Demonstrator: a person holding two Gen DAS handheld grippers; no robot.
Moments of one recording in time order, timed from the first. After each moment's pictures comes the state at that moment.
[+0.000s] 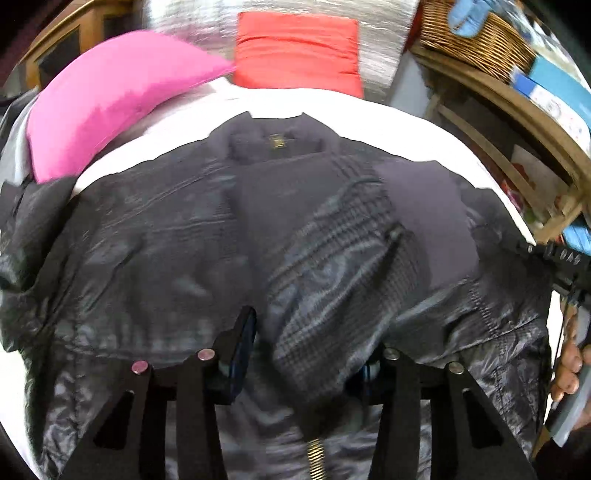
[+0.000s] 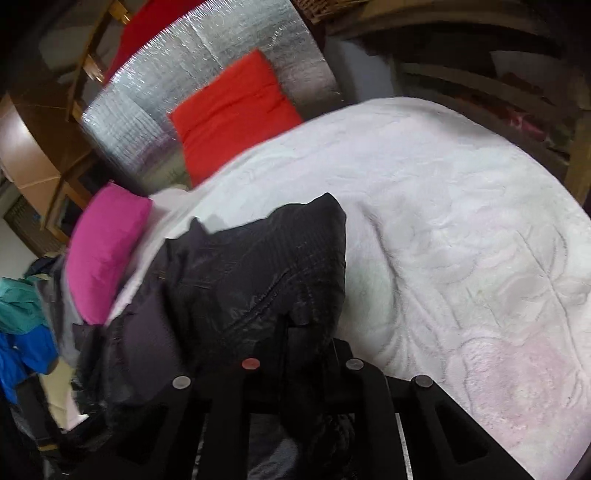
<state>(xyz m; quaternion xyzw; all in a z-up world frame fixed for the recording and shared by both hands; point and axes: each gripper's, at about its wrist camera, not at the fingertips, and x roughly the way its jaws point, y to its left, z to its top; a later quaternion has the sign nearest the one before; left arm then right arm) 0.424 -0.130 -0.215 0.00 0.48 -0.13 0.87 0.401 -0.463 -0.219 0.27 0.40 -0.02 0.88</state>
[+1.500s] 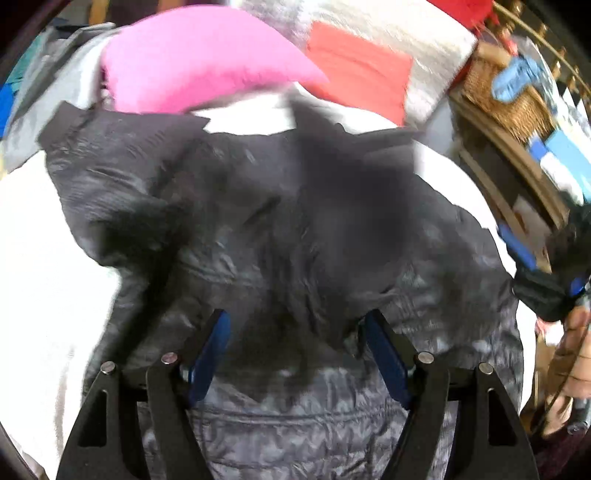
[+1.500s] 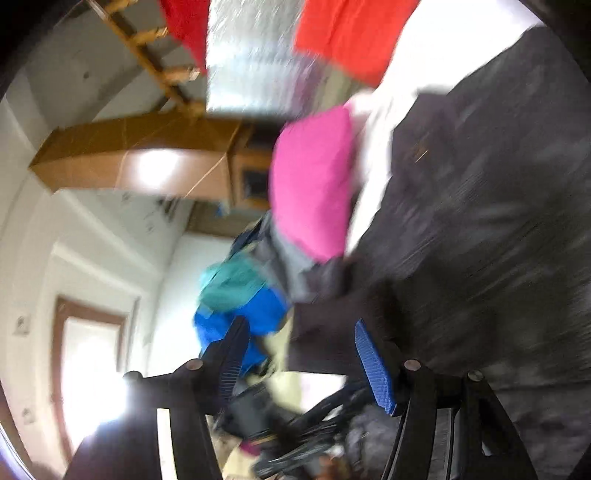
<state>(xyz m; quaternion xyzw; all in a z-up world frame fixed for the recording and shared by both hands) 0.379 0.005 -0.198 -0.11 0.47 -0.10 0.87 0.401 -0.372 -0.202 0.54 0.34 0.31 0.71</state>
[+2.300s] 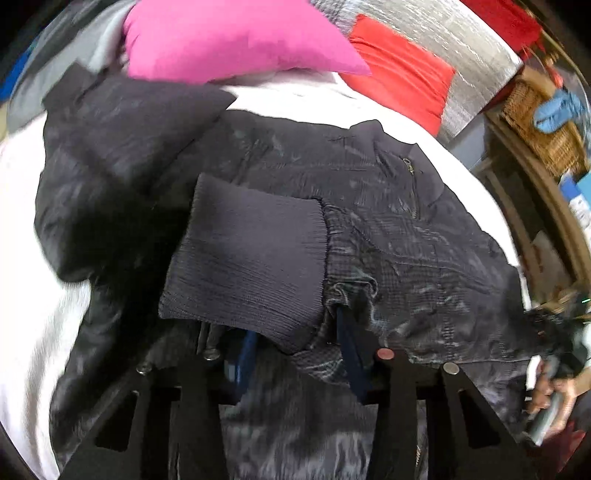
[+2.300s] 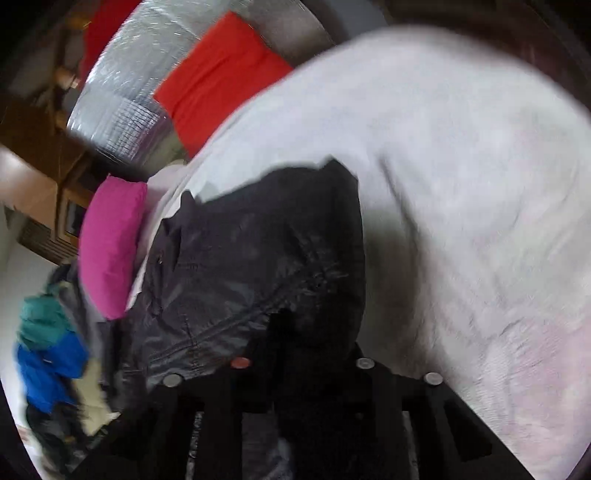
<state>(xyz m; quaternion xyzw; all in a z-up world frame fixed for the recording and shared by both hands) 0.424 -0.004 -0.229 -0.14 0.50 -0.07 0.85 0.426 -0.458 -0.241 0.32 0.42 0.04 0.85</state>
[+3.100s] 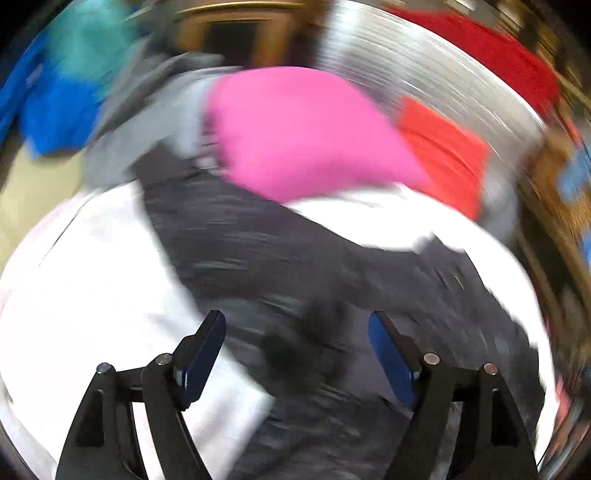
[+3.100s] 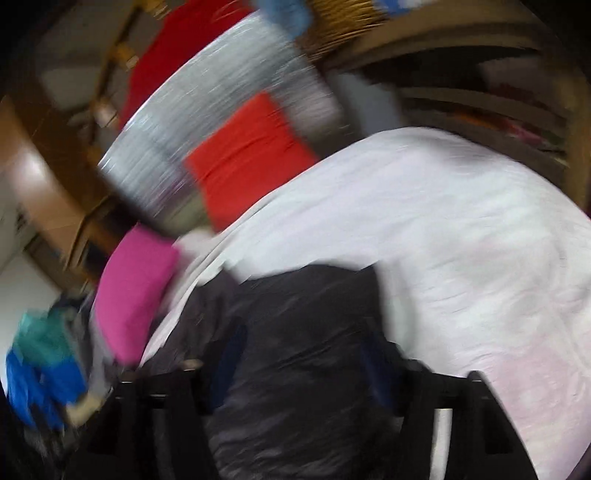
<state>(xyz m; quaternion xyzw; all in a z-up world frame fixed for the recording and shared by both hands) 0.420 0.134 -0.155 -0.18 0.39 0.05 0.90 0.392 -0.429 -0.179 0.30 0.32 0.04 0.90</state>
